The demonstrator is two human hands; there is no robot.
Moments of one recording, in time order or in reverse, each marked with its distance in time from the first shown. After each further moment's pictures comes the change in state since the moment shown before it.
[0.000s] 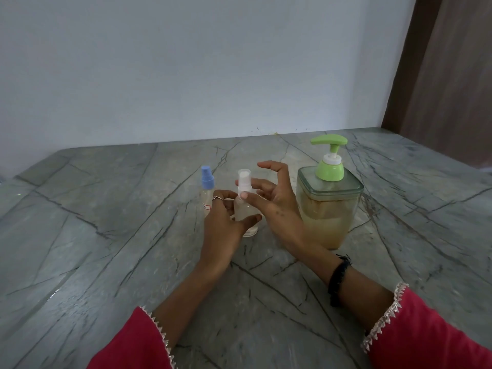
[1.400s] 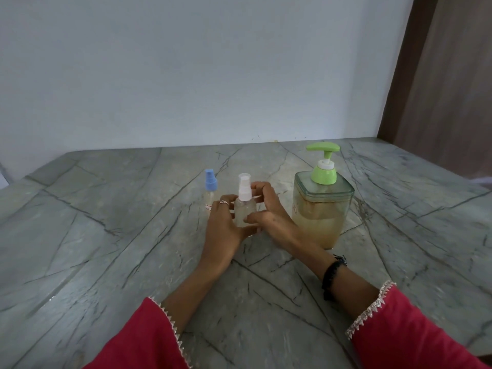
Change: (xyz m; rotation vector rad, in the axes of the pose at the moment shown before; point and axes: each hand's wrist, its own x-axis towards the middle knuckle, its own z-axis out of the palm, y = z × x) left_hand -0.002 -0.010 0.002 0.262 0.000 0.057; right_hand -0.006 0.003 0.000 -0.185 -0.167 0.128
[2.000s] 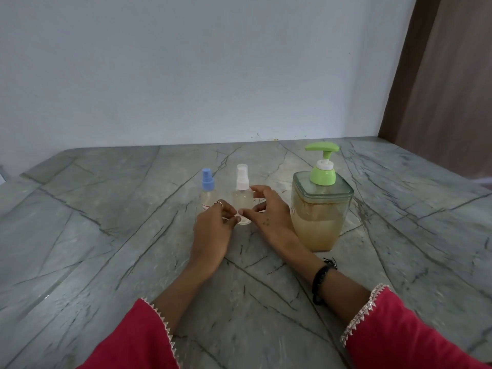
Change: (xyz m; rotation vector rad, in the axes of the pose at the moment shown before) left_hand 0.007 -0.009 -0.008 0.227 0.035 -0.010; right_hand 0.010 0.015 0.003 -0.141 0.238 -0.010
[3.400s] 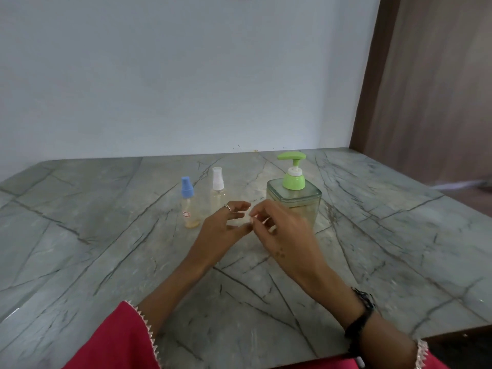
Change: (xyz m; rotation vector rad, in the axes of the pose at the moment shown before) left_hand -0.015 0.034 0.002 -0.413 -0.303 0.190; right_hand -0.072 -0.036 -0.069 -0.495 0.075 -0.447
